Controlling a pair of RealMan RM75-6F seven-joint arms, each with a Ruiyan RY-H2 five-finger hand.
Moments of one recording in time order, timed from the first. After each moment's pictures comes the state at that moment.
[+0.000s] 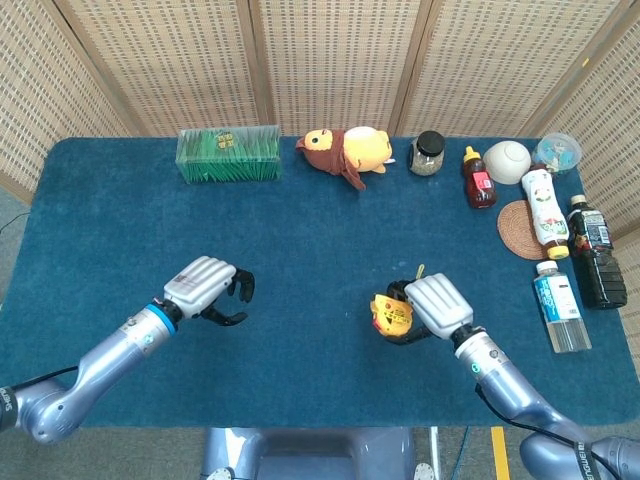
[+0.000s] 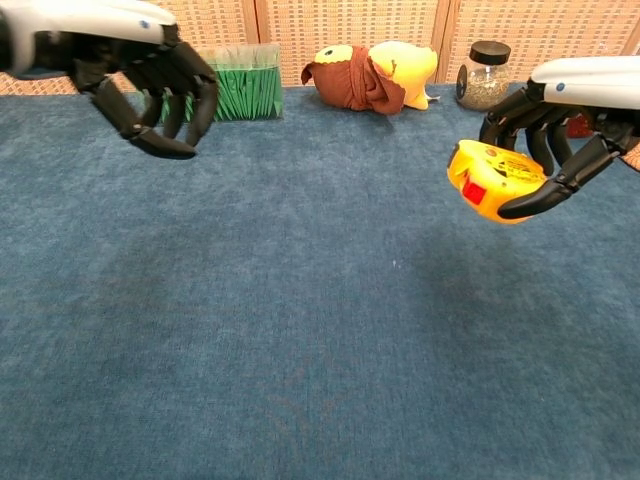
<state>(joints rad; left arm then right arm) -0.80 -1.10 -0.27 -1.91 1.09 0.65 0.07 0.66 -1.17 0.11 -1.87 -1.22 0.96 -0.26</state>
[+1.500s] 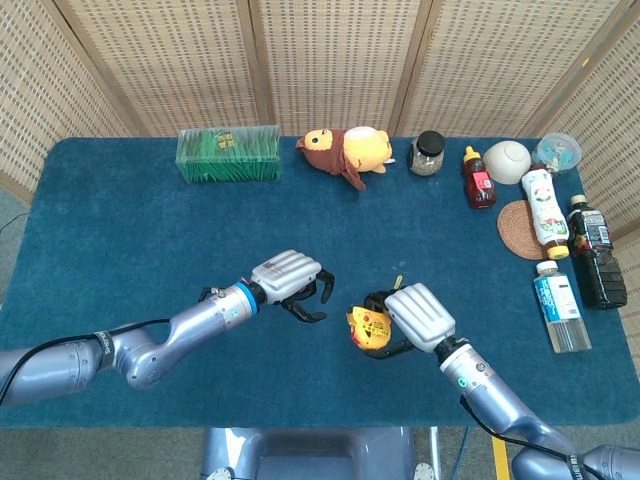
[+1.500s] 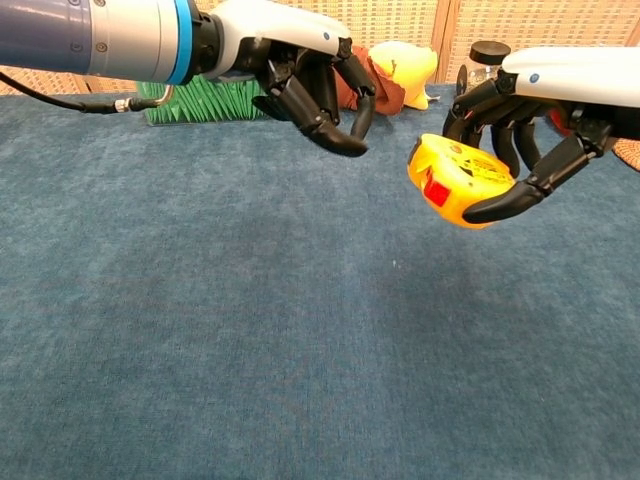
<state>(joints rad) -1.12 -1.33 -0.28 -1.66 1.05 0.49 -0.07 0.65 -1.20 0.11 -1.94 -1.29 1.00 -0.25</state>
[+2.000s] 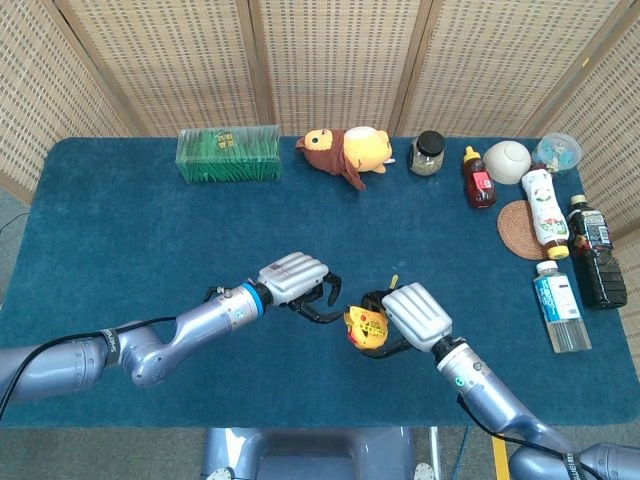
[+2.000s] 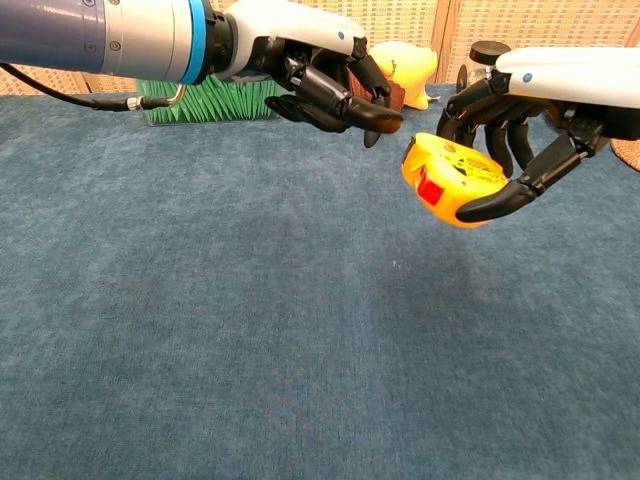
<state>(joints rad) -1.14 -1.34 -0.28 -1.65 1.09 0.50 -0.10 0.65 -1.21 0.12 -1.93 -1.29 1.00 -0.24</state>
